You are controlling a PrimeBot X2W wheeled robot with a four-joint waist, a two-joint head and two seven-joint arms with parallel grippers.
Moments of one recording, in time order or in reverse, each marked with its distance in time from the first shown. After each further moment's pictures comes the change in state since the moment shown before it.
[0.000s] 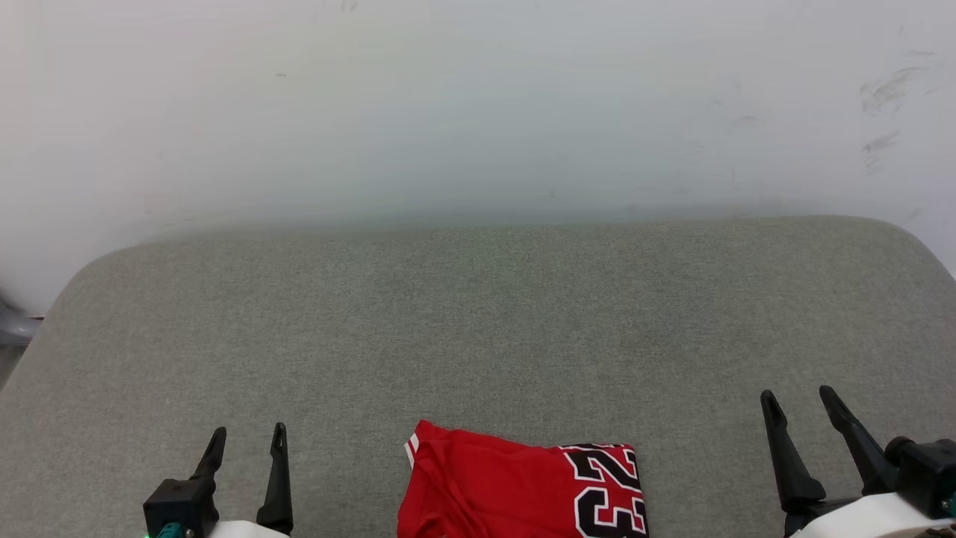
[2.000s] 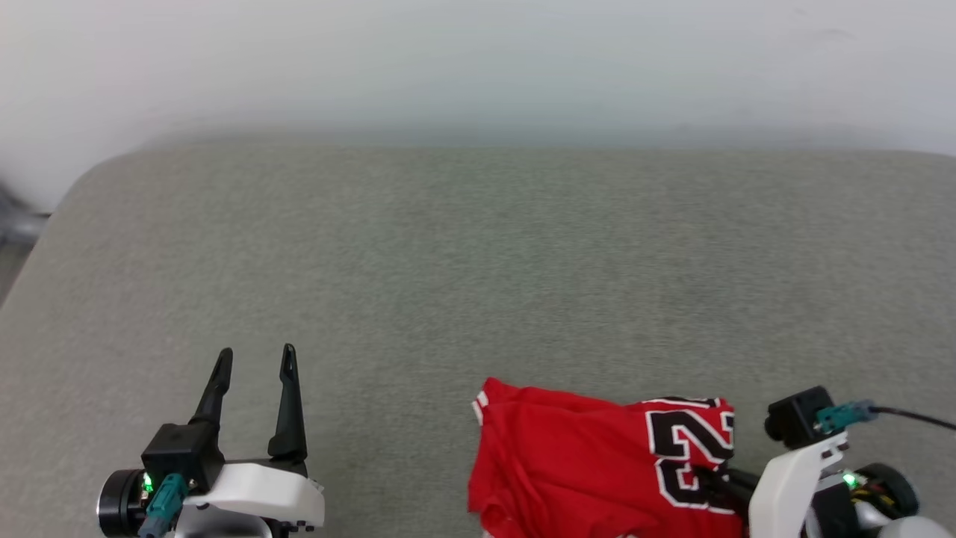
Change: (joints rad) left arm -0.101 -0.149 0.151 -0.032 0.162 -0.132 -0.002; right arm -0.213 -0.286 0.366 0.219 0.423 0.001 0.511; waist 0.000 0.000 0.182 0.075
